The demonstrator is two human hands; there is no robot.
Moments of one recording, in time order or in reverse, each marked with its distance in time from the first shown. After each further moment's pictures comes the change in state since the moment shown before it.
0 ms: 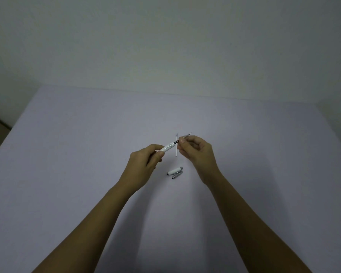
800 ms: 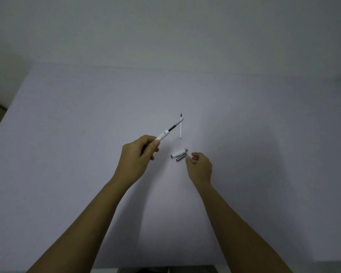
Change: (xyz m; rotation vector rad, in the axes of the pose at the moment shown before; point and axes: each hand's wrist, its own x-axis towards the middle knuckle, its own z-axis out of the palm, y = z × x) left_hand -0.017 -0.023 0.004 -0.111 0.064 -0.141; right_hand -0.020 0.120 -0.008 -0.659 0.368 0.262
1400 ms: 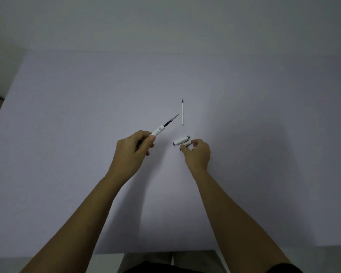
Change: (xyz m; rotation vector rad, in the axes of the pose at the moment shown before) left_hand -0.014 -0.017 -0.002 0.051 -0.006 -0.053; right_hand 0.002 0.001 0.019 -0.009 0.006 0.036
